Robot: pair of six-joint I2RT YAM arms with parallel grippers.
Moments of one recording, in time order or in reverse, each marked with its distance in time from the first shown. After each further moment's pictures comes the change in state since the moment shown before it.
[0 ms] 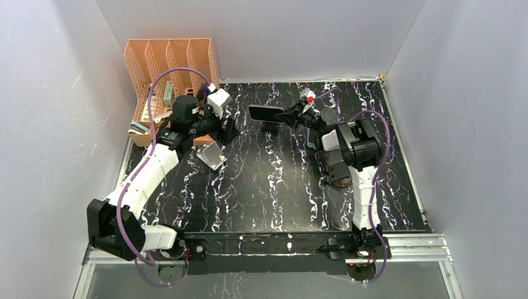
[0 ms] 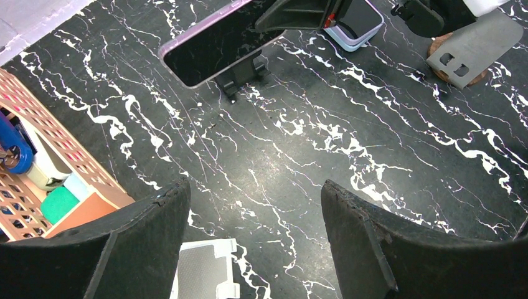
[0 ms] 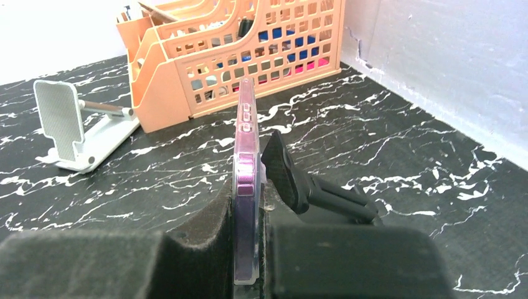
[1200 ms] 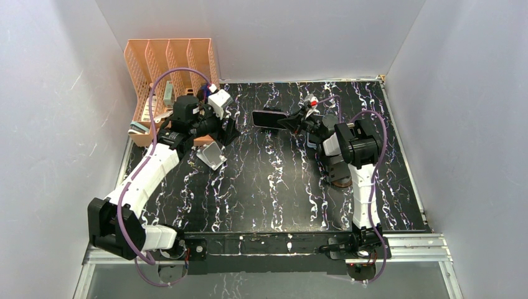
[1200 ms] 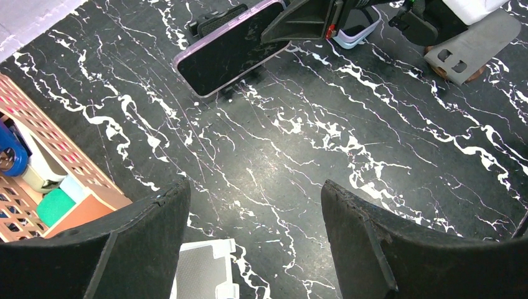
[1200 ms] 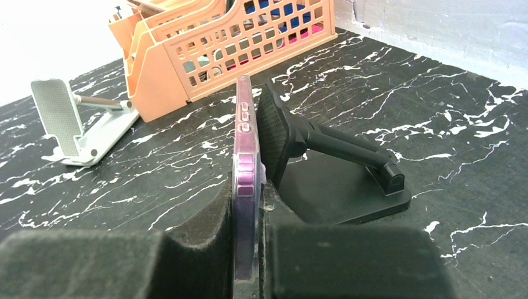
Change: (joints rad) left arm 0.000 0.004 -0.002 0.000 0.012 0.008; right arm -0.023 0.050 -0.050 0.042 0.035 0.063
